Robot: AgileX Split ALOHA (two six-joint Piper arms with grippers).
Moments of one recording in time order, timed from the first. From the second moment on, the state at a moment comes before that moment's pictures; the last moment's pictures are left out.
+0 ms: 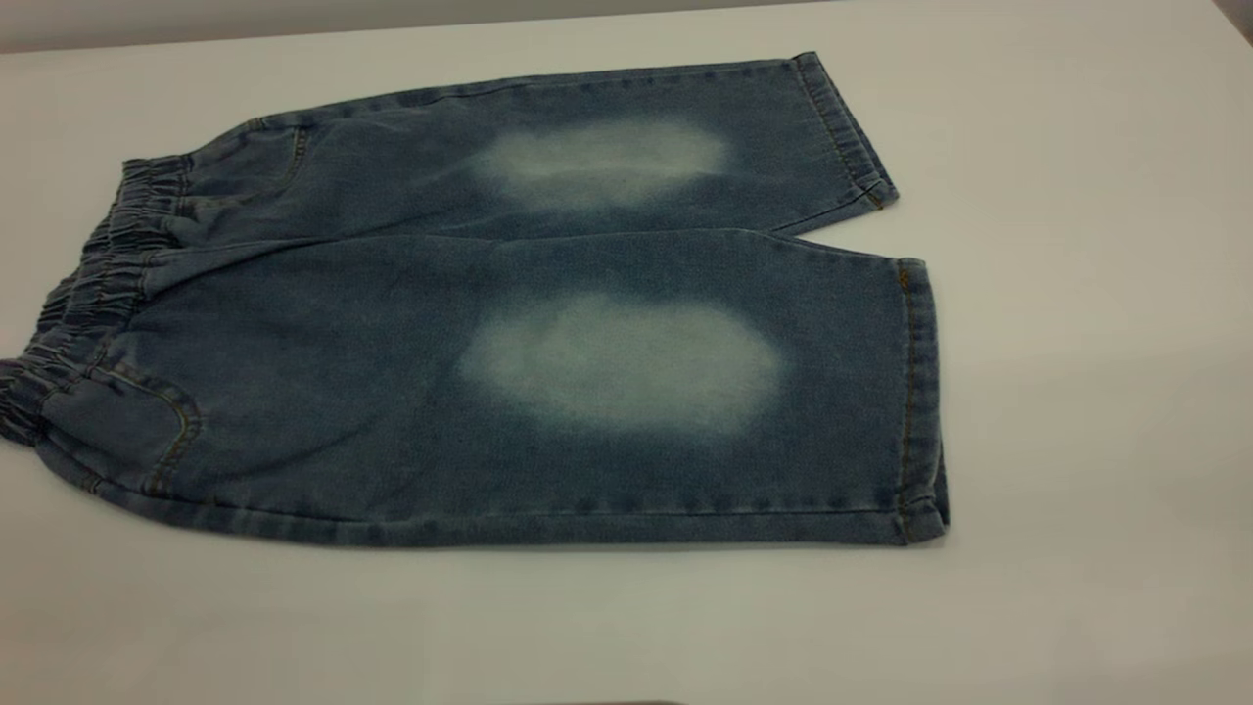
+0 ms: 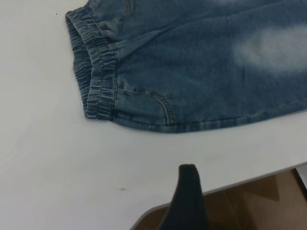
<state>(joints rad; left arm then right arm) 0.03 -0.02 -0.50 -0.23 1.14 0.27 0.01 -0.01 -0.47 0.09 1.13 -0.01</state>
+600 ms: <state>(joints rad) 0.03 0.18 -0.56 -0.21 0.96 0.12 0.01 0.24 -0.50 0.18 1.05 -0.03</state>
